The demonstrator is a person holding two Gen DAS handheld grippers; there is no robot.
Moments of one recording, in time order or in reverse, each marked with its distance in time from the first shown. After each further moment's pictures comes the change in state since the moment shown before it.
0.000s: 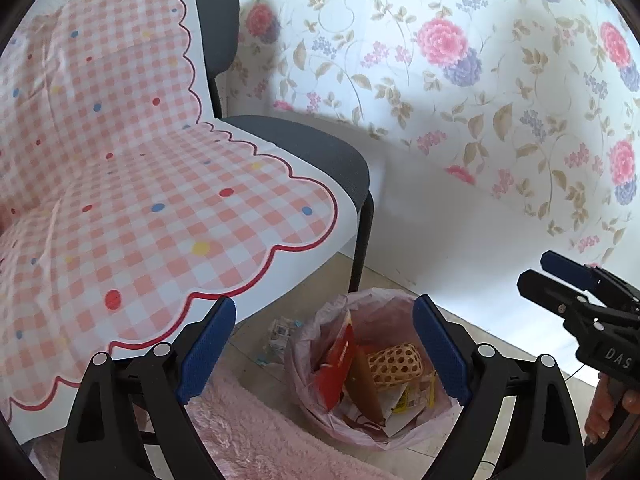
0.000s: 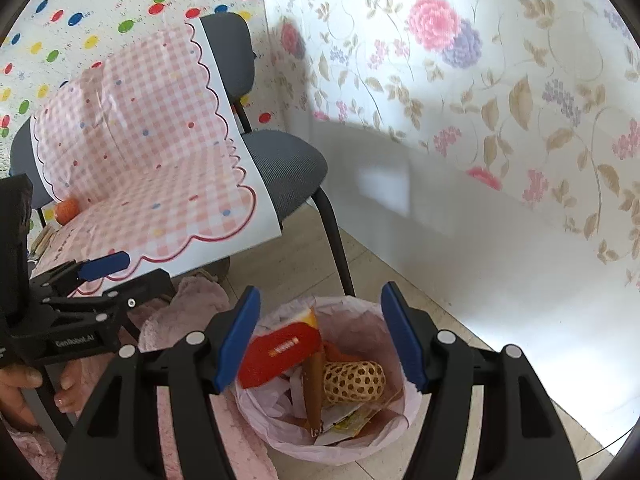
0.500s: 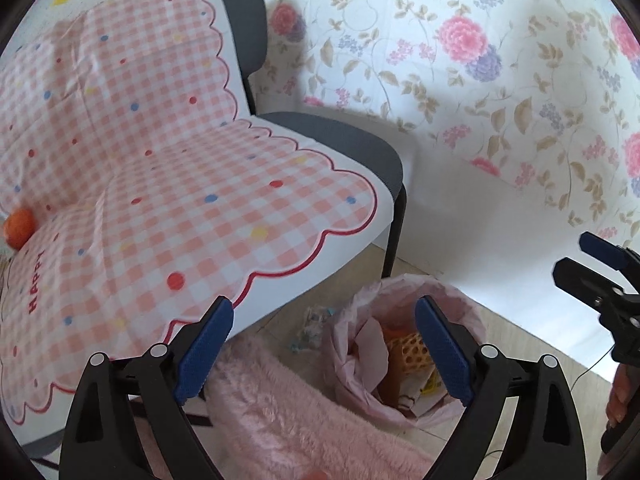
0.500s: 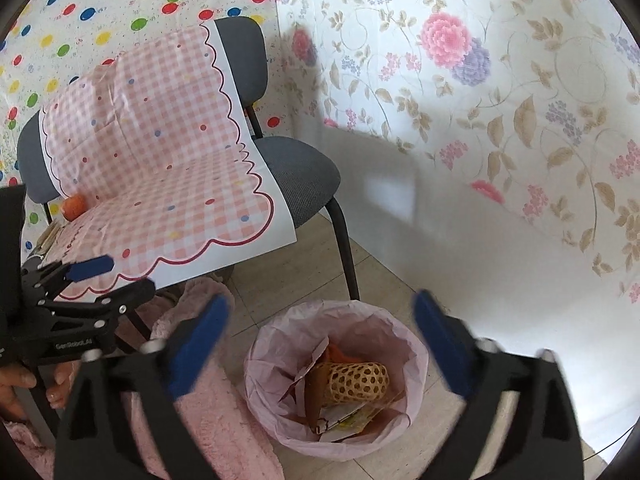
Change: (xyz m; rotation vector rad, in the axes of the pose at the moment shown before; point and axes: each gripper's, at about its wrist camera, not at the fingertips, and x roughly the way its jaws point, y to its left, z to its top) left arm -0.032 0.021 -0.005 -0.006 0.040 0.097; right arm -0.017 0.016 0.005 -0.024 -0.009 0.000
